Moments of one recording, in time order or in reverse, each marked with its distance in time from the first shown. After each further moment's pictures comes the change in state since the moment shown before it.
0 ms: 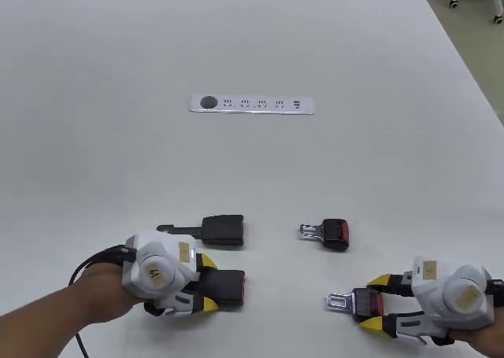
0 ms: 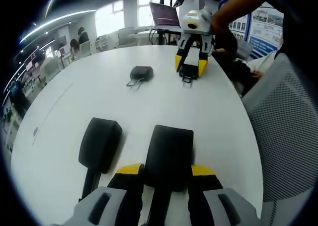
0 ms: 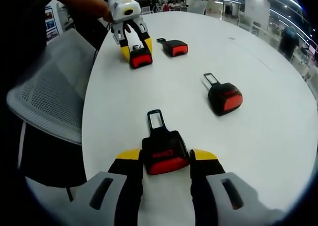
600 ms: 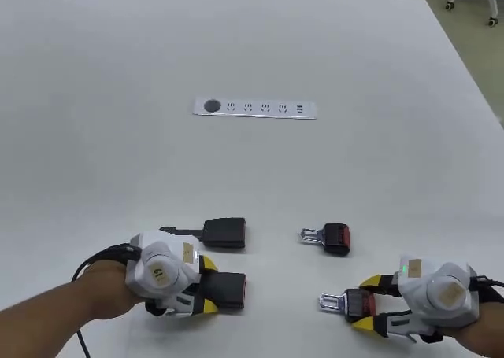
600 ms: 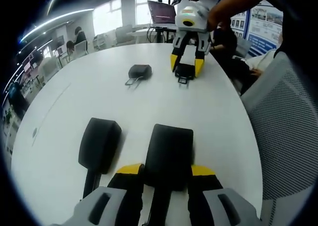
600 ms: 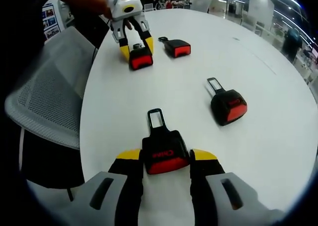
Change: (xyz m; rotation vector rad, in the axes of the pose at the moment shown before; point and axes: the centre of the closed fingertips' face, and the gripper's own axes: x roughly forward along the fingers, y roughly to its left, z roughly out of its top) left arm -0.001 0.000 0.000 0.011 0.022 -0.012; right arm 0.011 -0.001 0.016 -0.016 0.026 0.012
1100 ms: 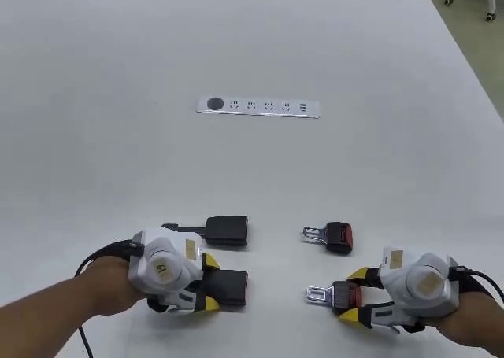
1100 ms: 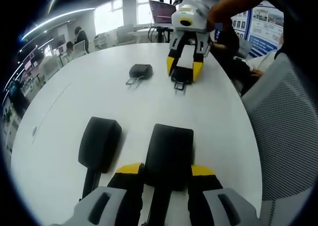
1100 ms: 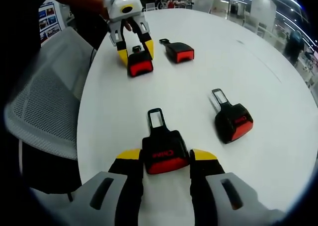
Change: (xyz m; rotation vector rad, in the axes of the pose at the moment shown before) left arm 0.000 0.000 0.000 -0.013 0.000 0.003; right arm 0.012 -0.002 0.022 -0.017 0.004 0.009
